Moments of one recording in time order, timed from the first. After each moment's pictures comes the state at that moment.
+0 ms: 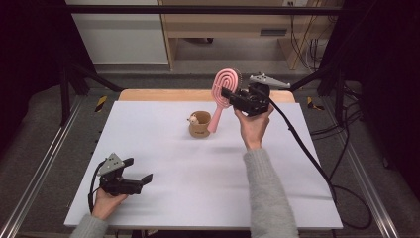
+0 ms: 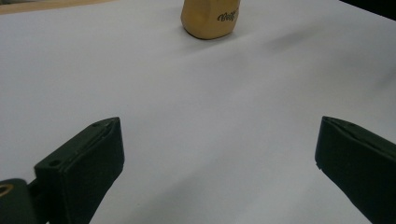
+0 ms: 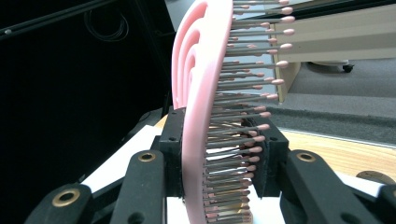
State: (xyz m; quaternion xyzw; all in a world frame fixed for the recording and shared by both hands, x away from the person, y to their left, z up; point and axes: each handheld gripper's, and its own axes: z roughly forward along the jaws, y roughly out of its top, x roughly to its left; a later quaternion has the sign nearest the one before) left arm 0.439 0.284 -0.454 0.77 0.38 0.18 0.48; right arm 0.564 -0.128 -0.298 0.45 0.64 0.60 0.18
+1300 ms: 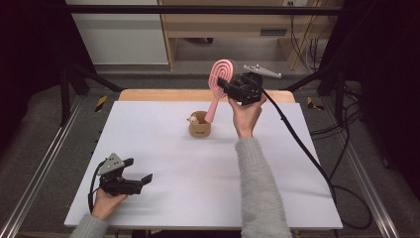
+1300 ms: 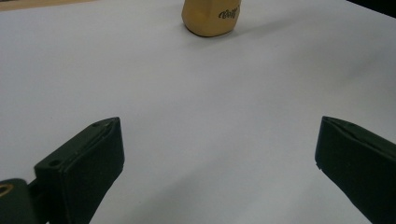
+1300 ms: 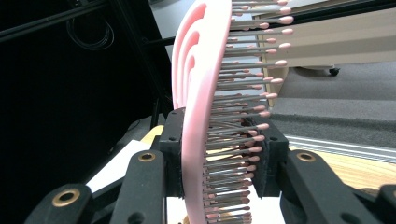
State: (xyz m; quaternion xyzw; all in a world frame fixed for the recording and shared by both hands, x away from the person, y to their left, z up) left arm 0.440 0.284 -0.455 0.77 0.38 0.18 0.48; right arm 0.598 -0.113 -0.294 0.46 0.63 0.59 0.19
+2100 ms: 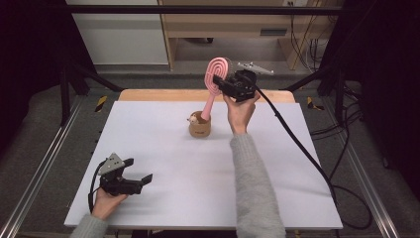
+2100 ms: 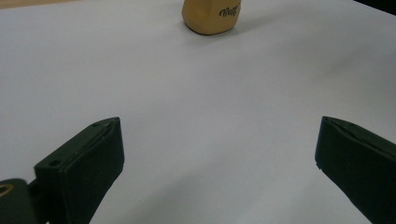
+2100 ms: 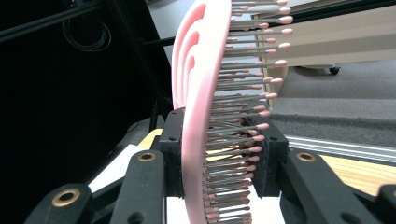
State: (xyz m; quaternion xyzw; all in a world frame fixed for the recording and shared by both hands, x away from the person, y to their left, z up) left arm 0.441 0.285 -0.456 0.77 0.38 0.18 0.48; right arm 0.615 -0.100 -0.300 0.47 0.63 0.59 0.19
